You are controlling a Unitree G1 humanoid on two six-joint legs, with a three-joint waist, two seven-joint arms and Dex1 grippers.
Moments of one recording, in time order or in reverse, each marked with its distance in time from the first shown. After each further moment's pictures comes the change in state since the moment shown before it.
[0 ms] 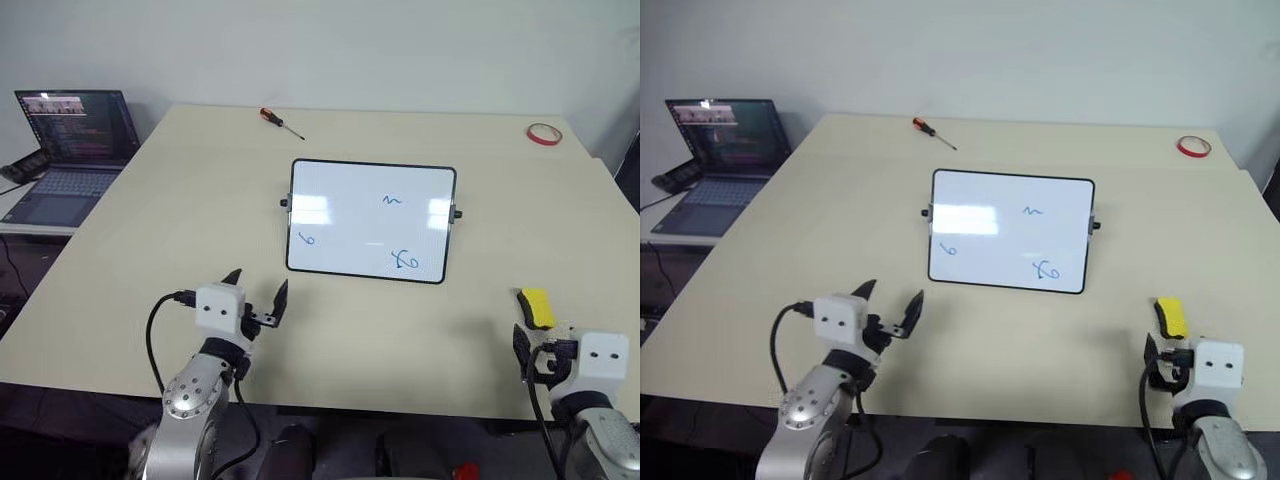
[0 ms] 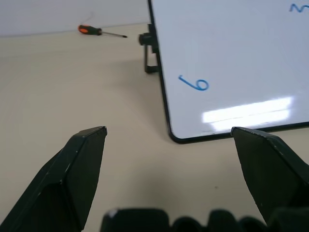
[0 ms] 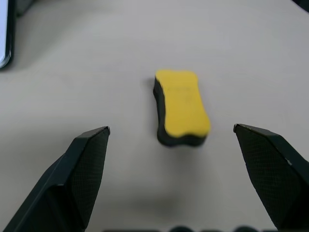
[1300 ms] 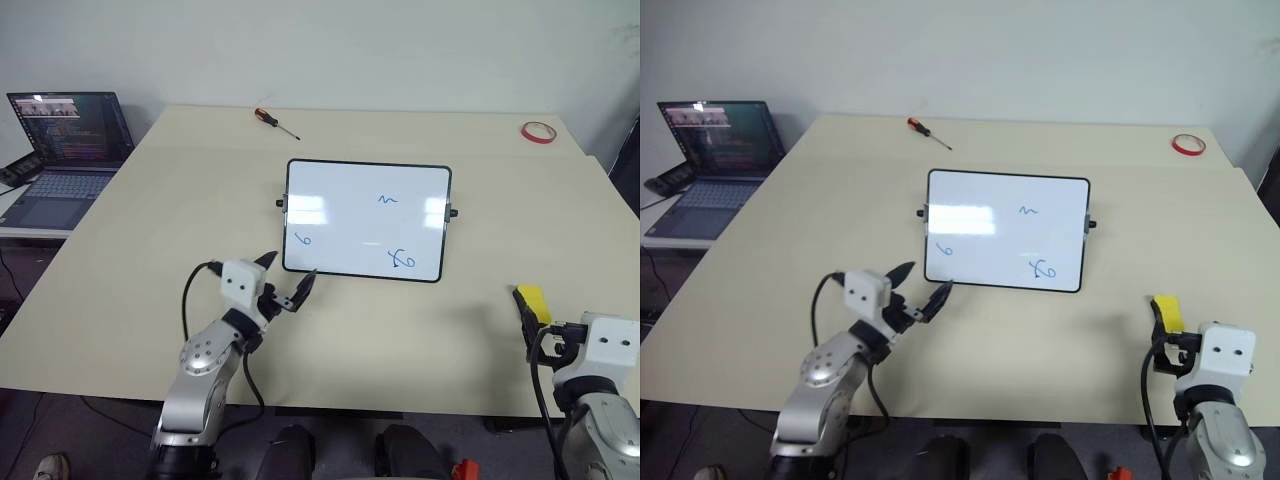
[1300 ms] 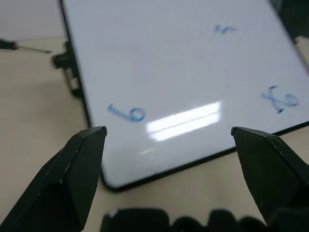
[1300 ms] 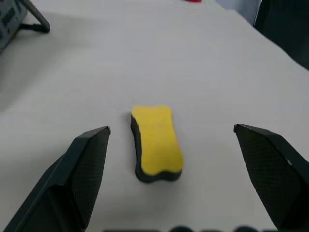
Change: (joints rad) left arm -0.271 0.054 -0.023 0.262 -0.132 -0.070 -0.281; right arm -0.177 0.019 -0.010 -0.019 -0.035 0.052 -0.069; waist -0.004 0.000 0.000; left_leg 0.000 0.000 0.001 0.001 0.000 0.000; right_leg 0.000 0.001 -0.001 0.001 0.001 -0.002
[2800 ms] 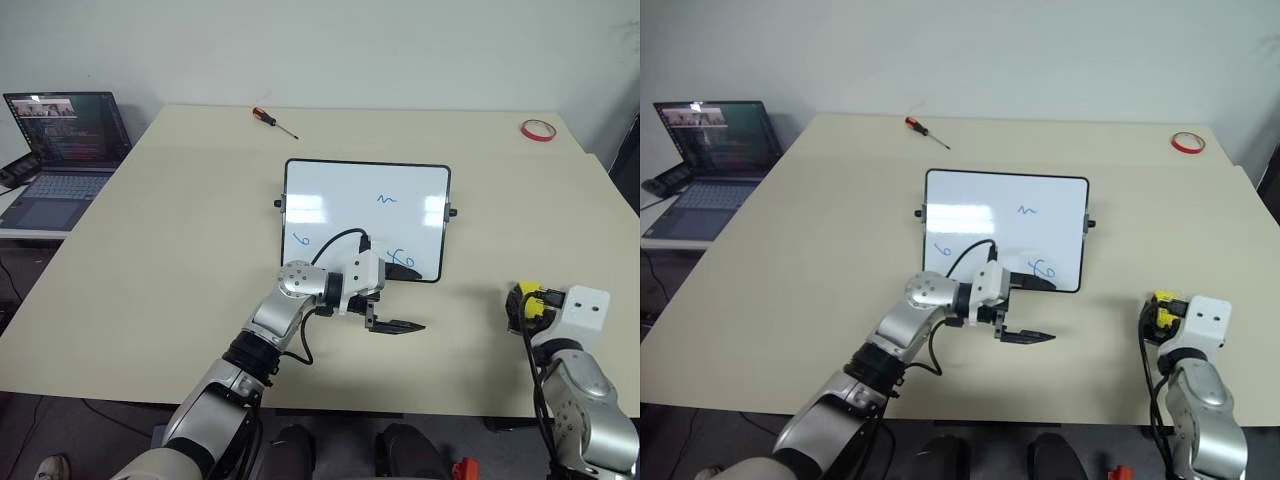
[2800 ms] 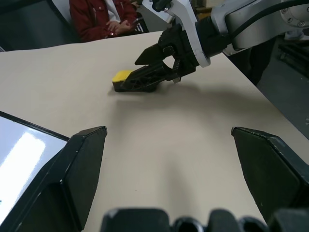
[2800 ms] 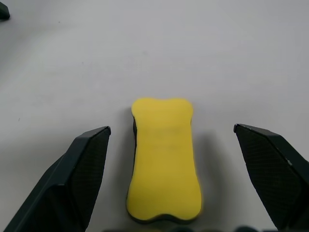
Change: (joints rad) left arm -0.536 -0.065 -0.377 0.573 0.074 -0.287 -0.670; right arm -0.268 -0.005 -0.028 0.284 0.040 0.095 -0.040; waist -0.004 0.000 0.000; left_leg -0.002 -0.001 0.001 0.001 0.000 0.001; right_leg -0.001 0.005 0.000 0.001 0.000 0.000
